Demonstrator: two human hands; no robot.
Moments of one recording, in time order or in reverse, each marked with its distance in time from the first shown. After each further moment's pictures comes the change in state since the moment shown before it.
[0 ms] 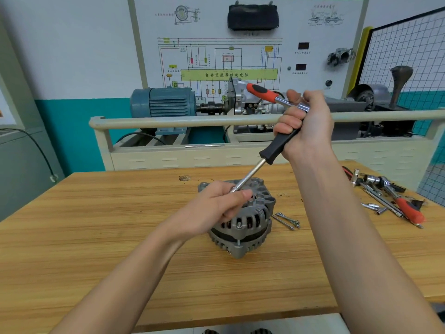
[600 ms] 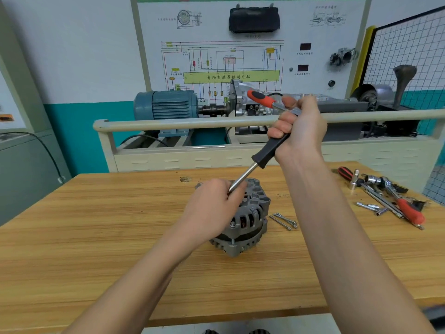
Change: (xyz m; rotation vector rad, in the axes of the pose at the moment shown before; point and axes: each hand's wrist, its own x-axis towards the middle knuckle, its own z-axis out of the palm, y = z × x) left_hand 0.005 0.015 0.028 0.438 0.367 -0.111; right_hand -0.004 0.000 -0.003 -0.047 0.062 -0.080
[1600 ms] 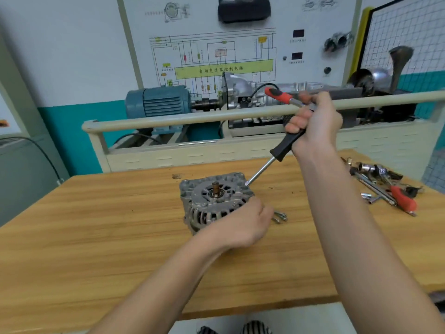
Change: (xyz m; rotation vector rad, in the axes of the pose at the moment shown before) left_hand 0.013 0.040 0.064 -0.020 -0.488 -0.129; right_hand 0.041 -0.036 -0.051 -0.038 0.070 -0.076
